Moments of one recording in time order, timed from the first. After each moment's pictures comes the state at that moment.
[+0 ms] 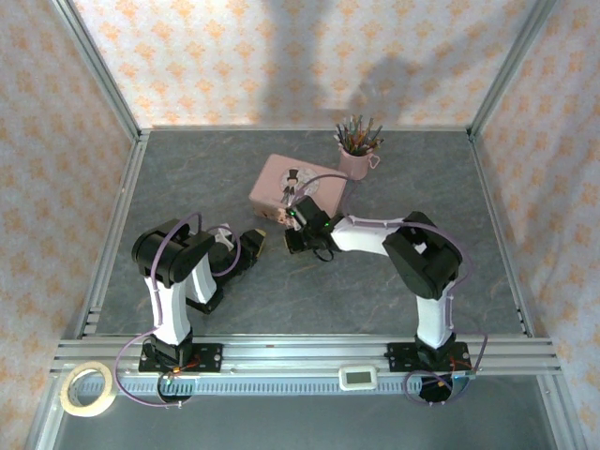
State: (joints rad) left arm -0.37 1.95 0.20 1.50 0.18 -1.42; right arm 0.78 1.92 1.14 -0.17 -0.09 0.42
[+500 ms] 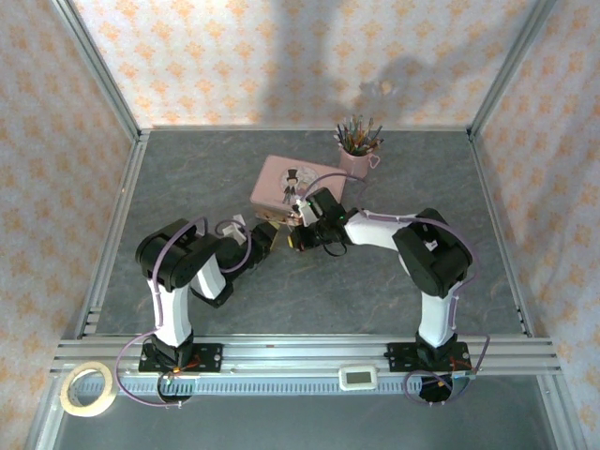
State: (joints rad) left arm -0.46 1.96 0.31 1.50 0.15 -1.41; right arm 0.67 1.90 1.11 -0.15 -0.43 0.32
